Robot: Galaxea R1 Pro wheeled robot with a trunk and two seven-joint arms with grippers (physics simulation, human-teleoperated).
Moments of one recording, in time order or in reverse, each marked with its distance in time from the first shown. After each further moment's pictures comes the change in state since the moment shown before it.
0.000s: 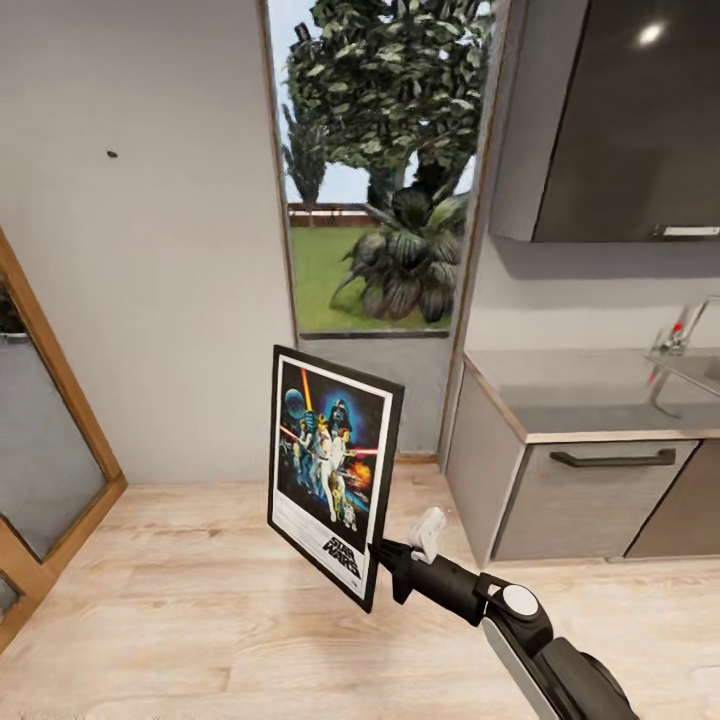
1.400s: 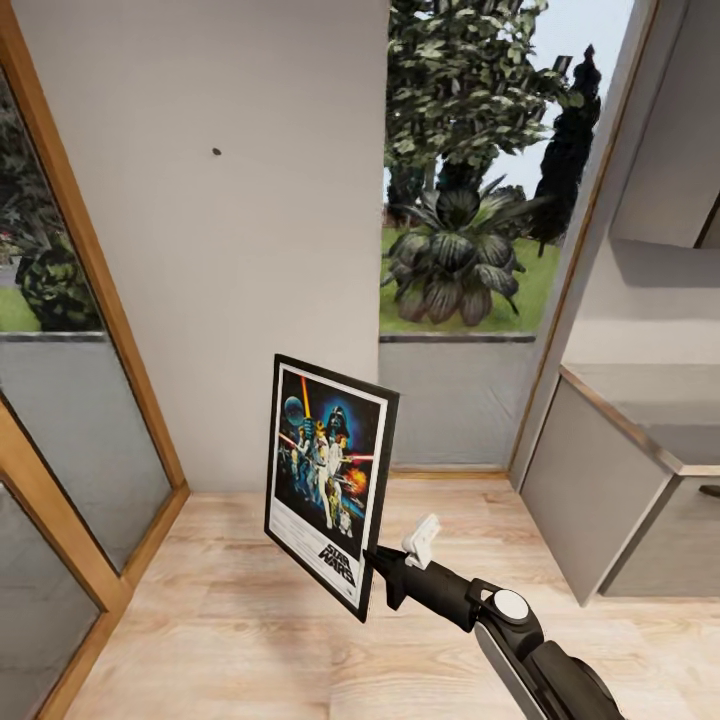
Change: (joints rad) left arm -0.020 0.007 0.003 0.034 -0.004 0.028 -0.007; right arm 0.000 0.032 0.000 0.054 0.000 -0.002 -0.002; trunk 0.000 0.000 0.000
